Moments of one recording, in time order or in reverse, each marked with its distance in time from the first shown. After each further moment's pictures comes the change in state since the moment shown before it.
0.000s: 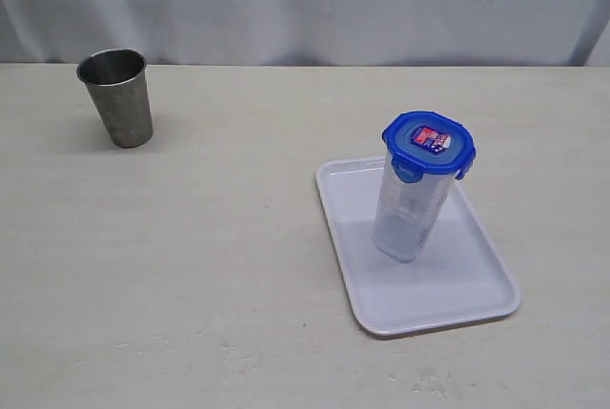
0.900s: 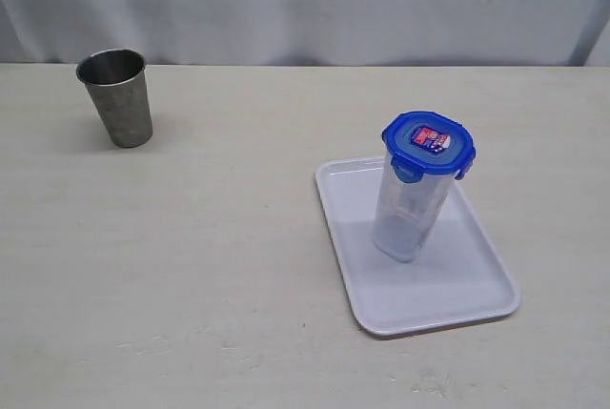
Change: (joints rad) left arm 0.000 -0.070 0.115 0.410 -0.233 -0.253; right arm 0.000 -0.001 0.000 0.000 -0.002 0.002
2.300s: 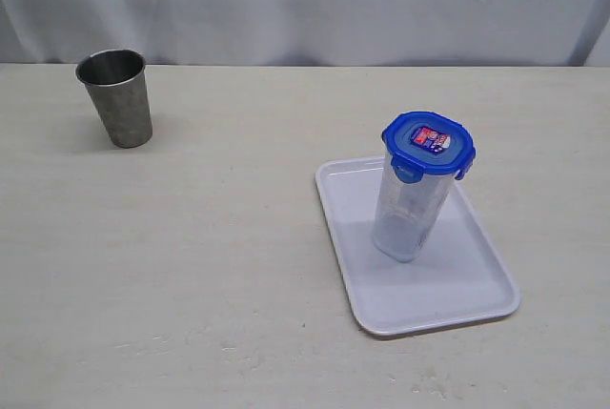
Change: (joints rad) left arm 0.267 -0.322 0.364 0.596 0.065 -0.525; right arm 0.000 -0.002 0.000 0.009 -0.020 -0.009
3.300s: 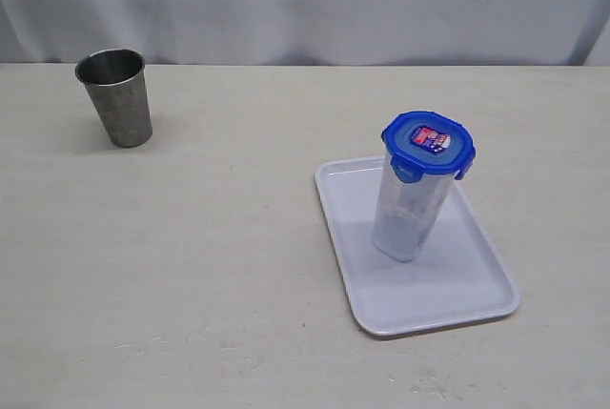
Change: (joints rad) left arm 0.000 0.000 0.000 0.000 0.008 0.000; right arm 0.000 -0.230 0.249 -0.957 -0.555 1.058
